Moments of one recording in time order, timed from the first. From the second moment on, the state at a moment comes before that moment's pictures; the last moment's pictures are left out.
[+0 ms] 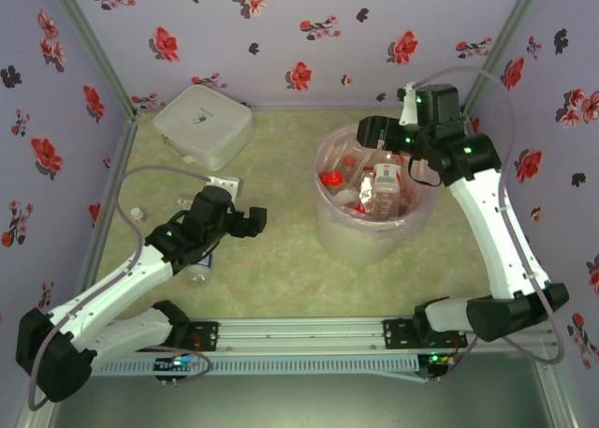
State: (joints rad) left arm -0.70 0.97 0.75 -0.46 -0.21 -0.39; right arm 0.32 1.32 1.67 -0.95 -0.17 0.37
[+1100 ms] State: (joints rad) left arm -0.58 0.84 0.66 -0.92 -0.33 -0.73; right arm 0.68 1.35 1.71 -1.07 -0.11 0.14
